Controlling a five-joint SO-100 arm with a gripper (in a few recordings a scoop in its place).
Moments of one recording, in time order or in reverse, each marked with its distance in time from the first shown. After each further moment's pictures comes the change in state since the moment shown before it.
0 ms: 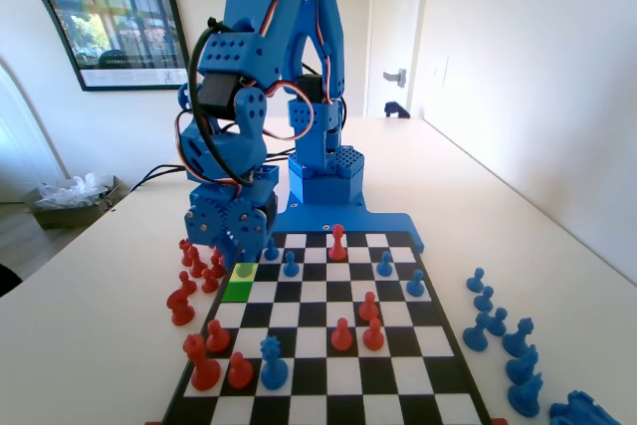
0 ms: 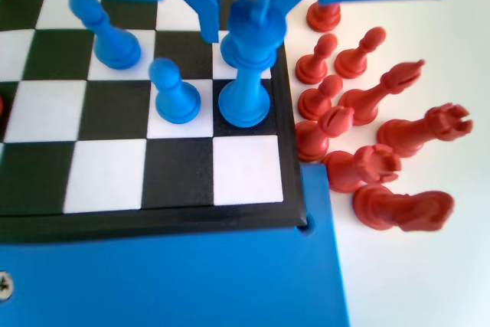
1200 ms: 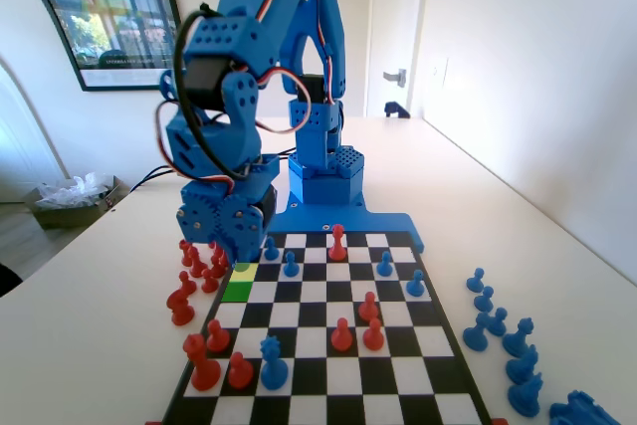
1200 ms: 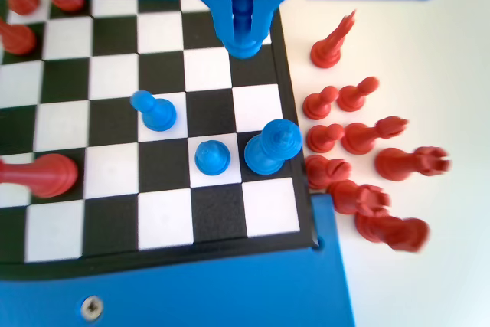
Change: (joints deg) arm -4.0 -1.3 -15.6 19.3 7.4
